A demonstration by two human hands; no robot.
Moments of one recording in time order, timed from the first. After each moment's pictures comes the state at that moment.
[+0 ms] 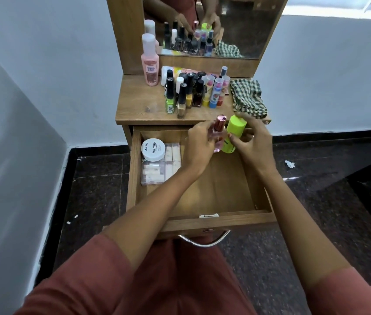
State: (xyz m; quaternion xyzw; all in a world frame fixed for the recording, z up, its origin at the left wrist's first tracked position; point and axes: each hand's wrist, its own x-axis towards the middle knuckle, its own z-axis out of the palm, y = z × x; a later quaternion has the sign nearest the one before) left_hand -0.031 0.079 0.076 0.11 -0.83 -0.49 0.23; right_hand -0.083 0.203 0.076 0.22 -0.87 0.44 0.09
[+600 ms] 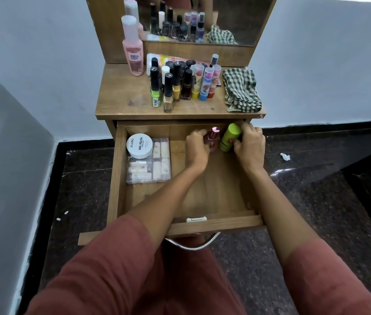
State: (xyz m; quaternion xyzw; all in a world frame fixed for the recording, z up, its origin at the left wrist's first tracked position) left_hand -0.073 0.103 0.018 0.23 -0.83 -0.49 0.11; right_hand -0.112 0.212 0.033 0.12 -0.96 0.21 0.10
